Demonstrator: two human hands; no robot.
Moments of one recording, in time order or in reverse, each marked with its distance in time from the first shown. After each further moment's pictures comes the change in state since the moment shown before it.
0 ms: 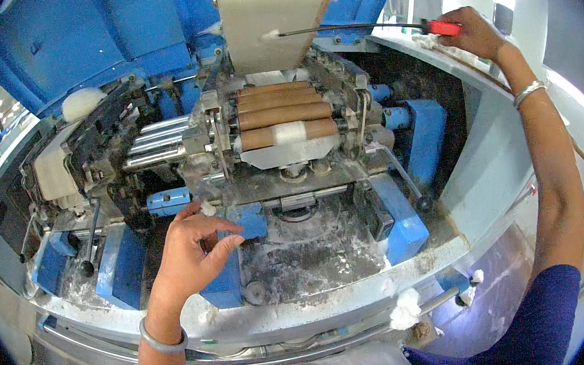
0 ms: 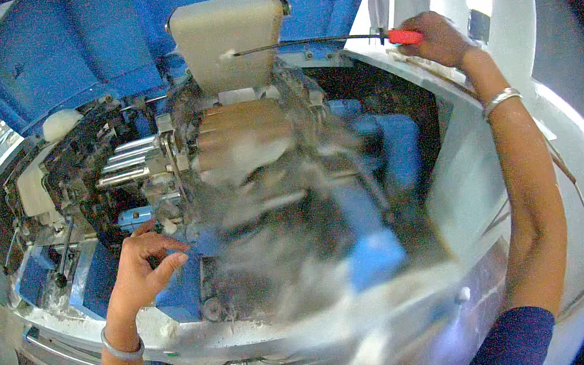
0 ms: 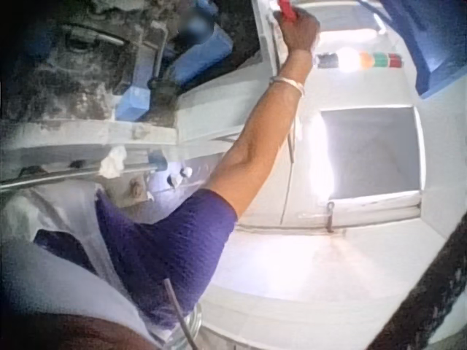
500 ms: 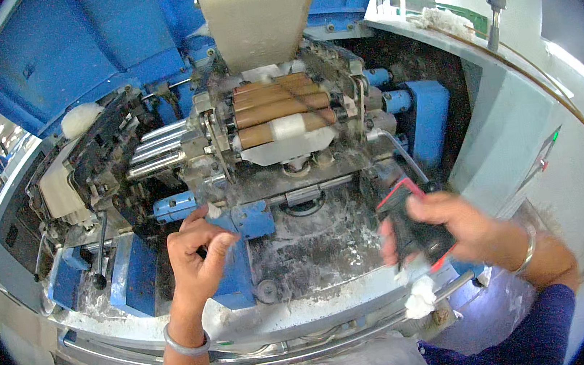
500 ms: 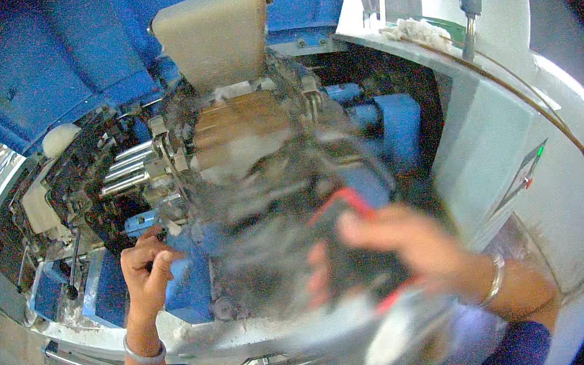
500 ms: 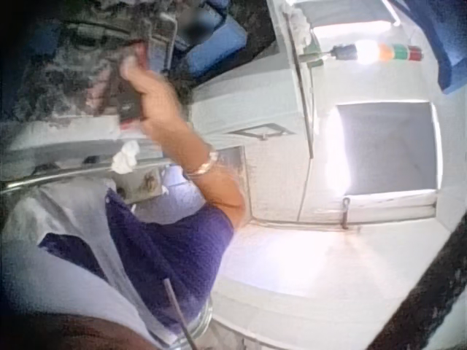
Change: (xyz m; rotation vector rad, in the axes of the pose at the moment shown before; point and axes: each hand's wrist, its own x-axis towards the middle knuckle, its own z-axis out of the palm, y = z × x) left_hand -0.004 -0.011 0.014 -0.173 0.278 0.133; right_hand -0.176 -0.197 0.003 2.177 -0.904 0.705
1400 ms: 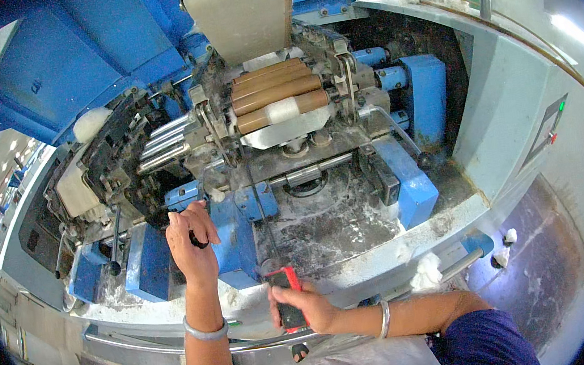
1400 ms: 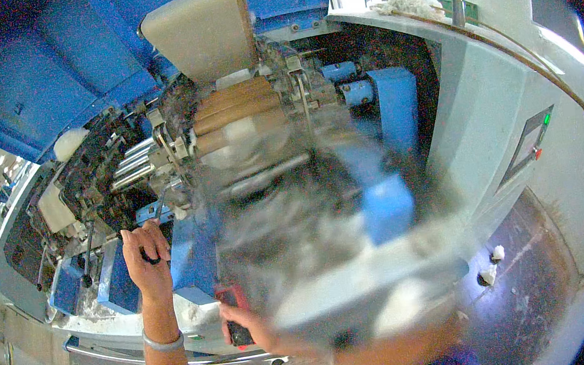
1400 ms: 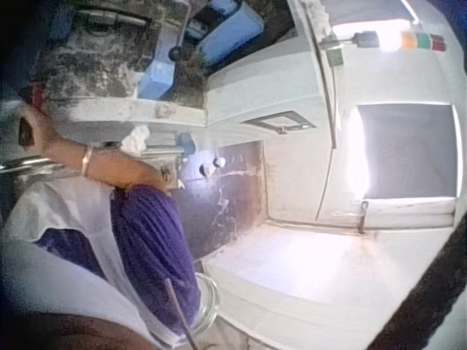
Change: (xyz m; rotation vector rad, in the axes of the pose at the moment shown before) left_hand -0.012 -0.007 0.014 -0.539 0.268 -0.071; right_hand 0.101 0.205 0.102 0.384 -0.221 -0.042
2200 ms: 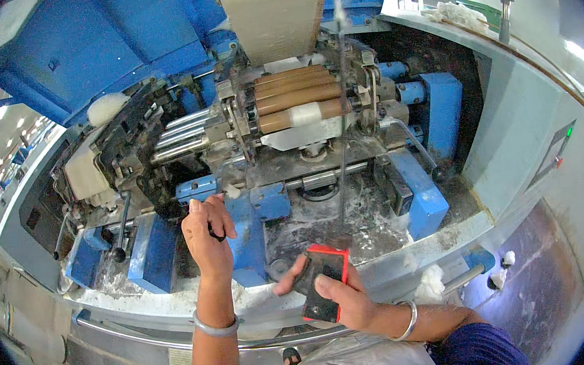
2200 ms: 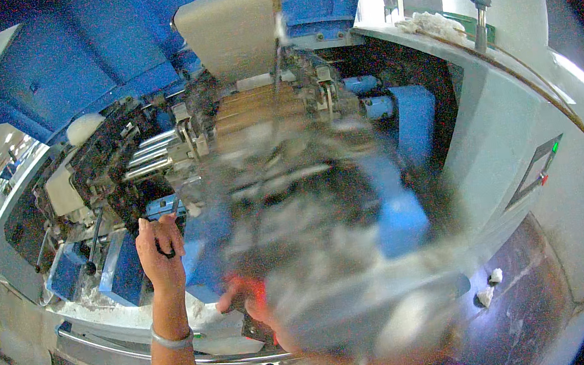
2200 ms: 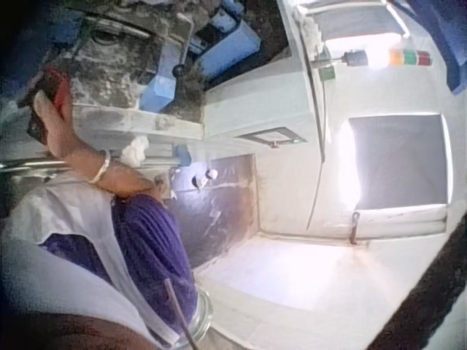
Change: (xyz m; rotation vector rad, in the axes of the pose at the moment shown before) left_hand -0.002 0.005 0.006 -0.031 0.111 -0.055; right_hand -0.029 -0.055 0.027 -0.212 -0.042 -0.413
